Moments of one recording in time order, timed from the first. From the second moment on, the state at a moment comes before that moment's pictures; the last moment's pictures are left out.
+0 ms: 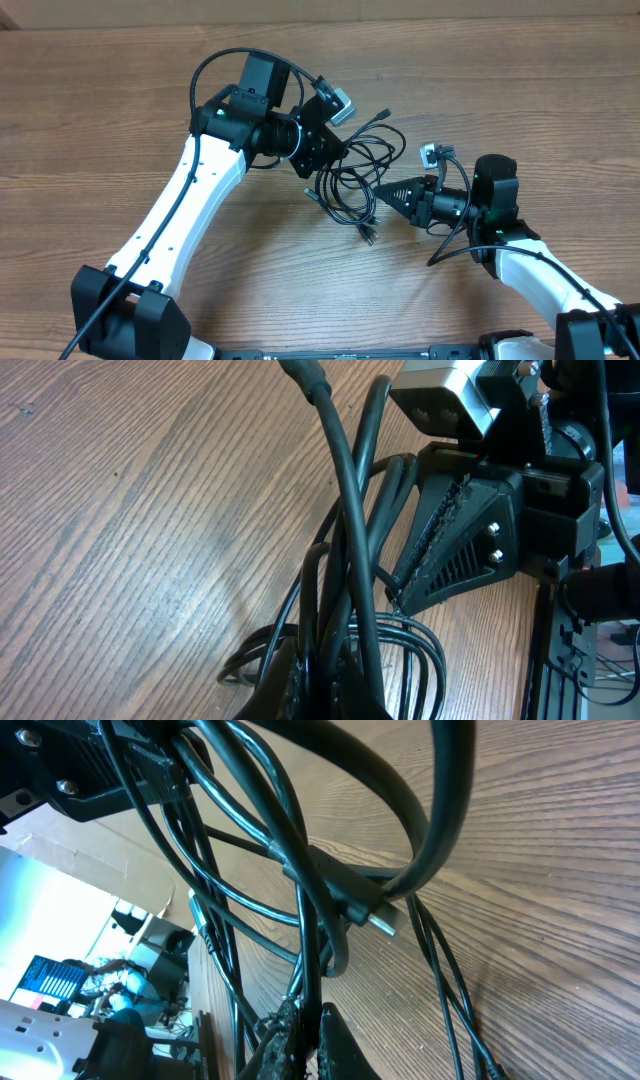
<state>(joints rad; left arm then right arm) -0.37 1.67 1.47 -0.85 0.71 0.40 0.12 1.38 0.47 0.41 -1.05 0.42</state>
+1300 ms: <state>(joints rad) -0.36 1.67 1.47 -0.90 0.69 0.40 0.13 1.38 0.48 0.15 -0.67 0.47</state>
